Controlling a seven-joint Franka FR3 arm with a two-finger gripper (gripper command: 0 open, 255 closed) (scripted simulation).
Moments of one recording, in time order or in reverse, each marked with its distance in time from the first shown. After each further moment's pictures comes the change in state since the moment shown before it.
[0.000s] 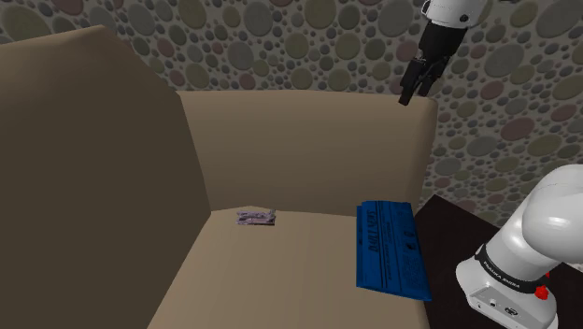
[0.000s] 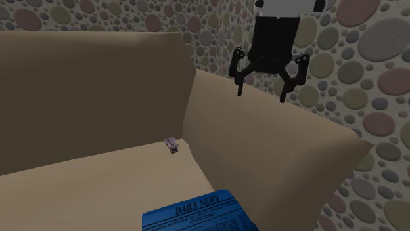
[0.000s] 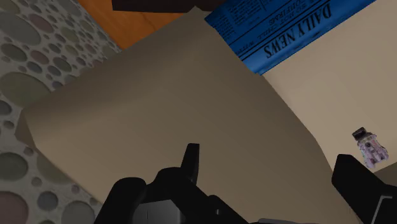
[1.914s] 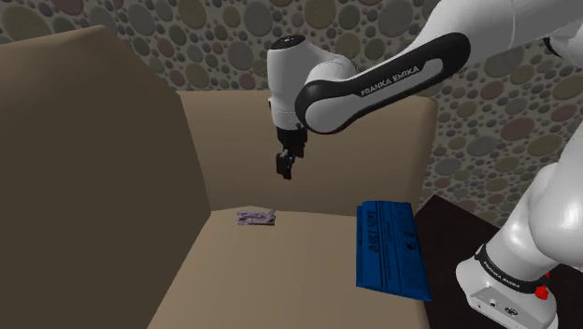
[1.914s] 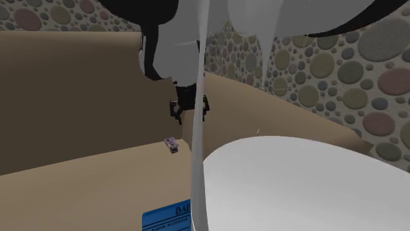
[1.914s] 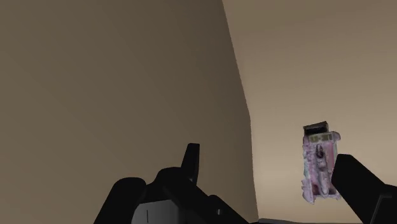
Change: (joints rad) arm 0.173 0.847 0.343 0.335 -0.251 0.408 0.148
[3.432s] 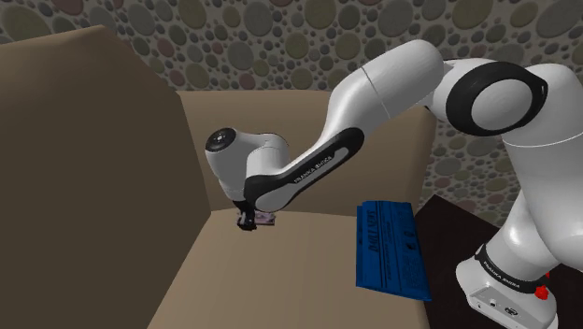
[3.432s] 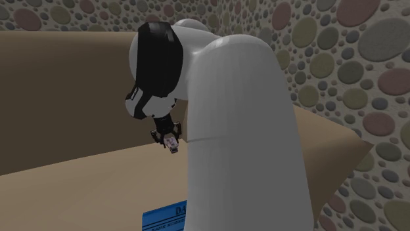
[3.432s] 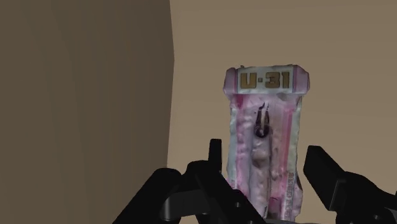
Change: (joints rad) arm 0.226 0.553 -0.012 0.388 -0.292 0.033 0.092
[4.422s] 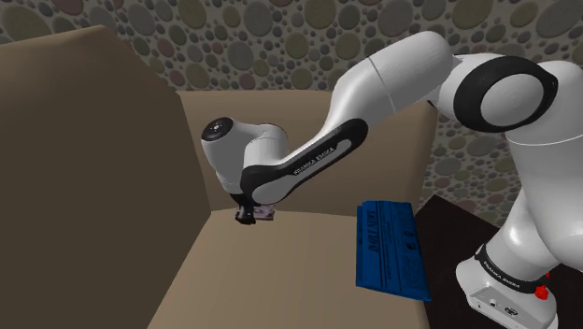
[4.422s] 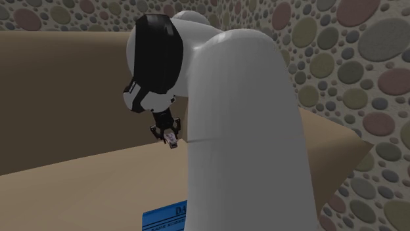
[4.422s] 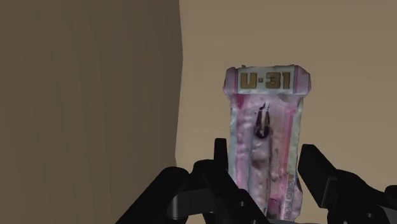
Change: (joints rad) arm -0.004 -0.031 0.010 0.016 0.016 -0.044 -0.016
